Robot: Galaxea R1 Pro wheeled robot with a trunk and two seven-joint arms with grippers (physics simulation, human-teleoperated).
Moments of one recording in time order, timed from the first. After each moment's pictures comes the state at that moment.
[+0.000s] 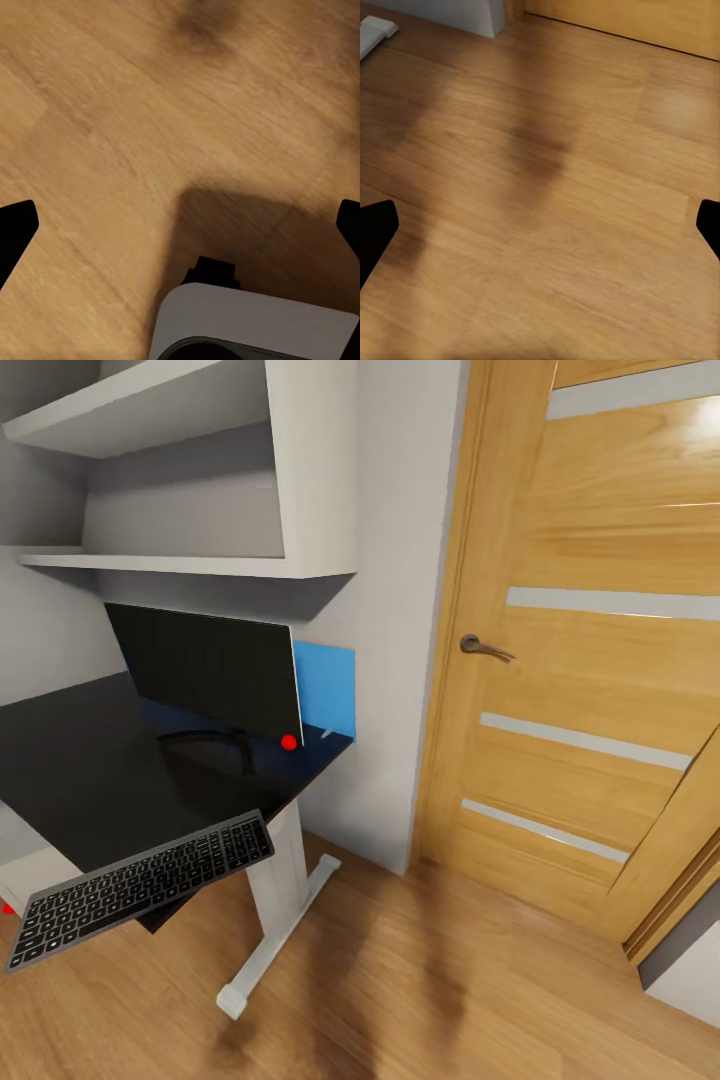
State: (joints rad) left arm -0.15 -0.04 -0.57 -0.03 0.65 -0.51 0.27; right arm -0.22 -0.02 0.21 0.02 -0.34 -0.88 0.05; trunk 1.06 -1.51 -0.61
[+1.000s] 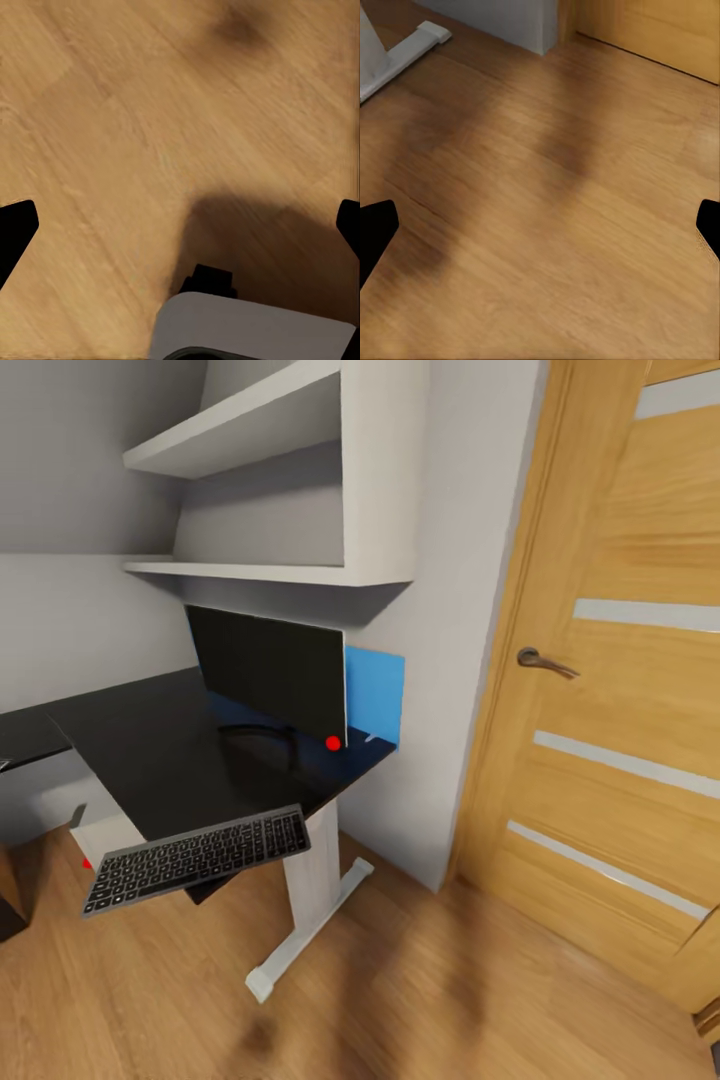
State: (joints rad) left arm -0.15 -0.04 -0.57 -0.03 0.65 -0.51 0.27; right arm -0.22 -0.02 0.21 0.02 -0.34 -0.88 0.05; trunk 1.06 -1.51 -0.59
